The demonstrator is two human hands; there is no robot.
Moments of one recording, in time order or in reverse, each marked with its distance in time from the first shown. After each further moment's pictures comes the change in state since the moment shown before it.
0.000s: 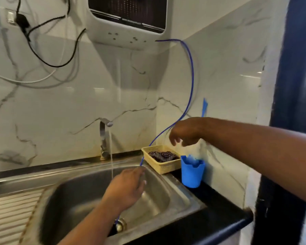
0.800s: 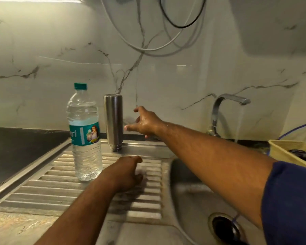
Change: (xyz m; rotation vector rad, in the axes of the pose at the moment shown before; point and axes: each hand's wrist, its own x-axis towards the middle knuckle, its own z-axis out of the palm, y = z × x) left_hand -0.139 -0.278 -0.137 0.120 -0.220 -0.619; right_hand 0.302 -0.394 -0.154 1.238 0.350 -0.335
